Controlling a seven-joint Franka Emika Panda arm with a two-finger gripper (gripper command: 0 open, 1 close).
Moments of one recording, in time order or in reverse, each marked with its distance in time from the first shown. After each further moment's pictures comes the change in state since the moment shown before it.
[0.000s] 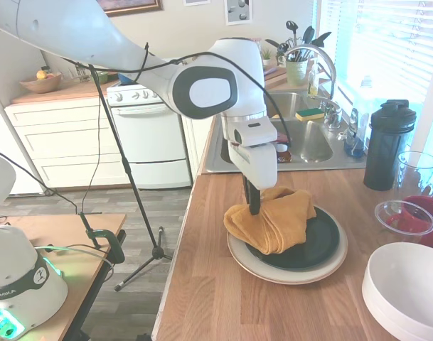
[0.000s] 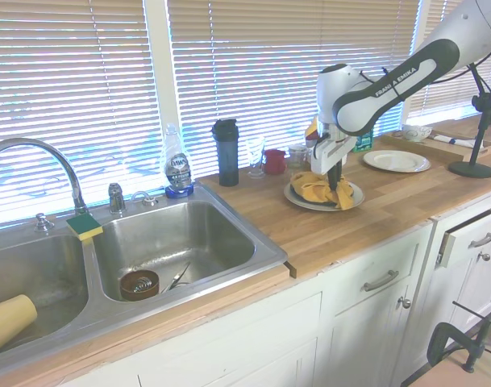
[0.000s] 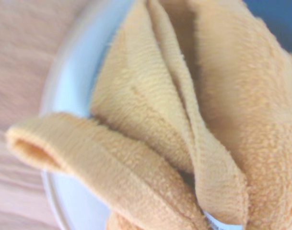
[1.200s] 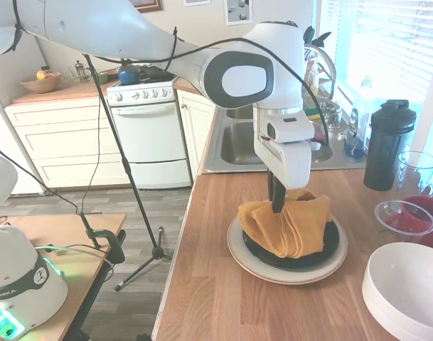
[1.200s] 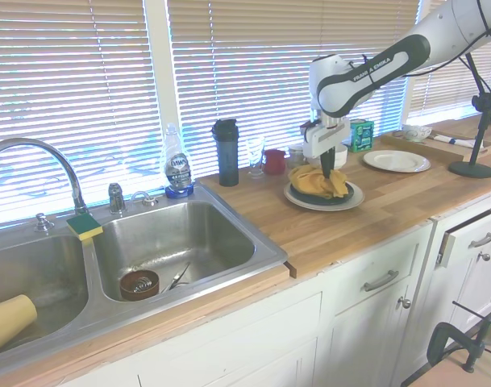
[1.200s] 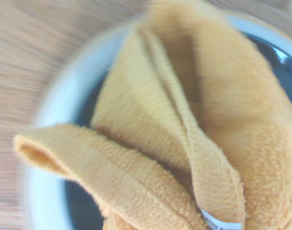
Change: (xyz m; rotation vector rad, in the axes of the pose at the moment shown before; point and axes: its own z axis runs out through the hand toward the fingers) arm 0.059 -0.026 -0.024 -0.003 -0.064 0.042
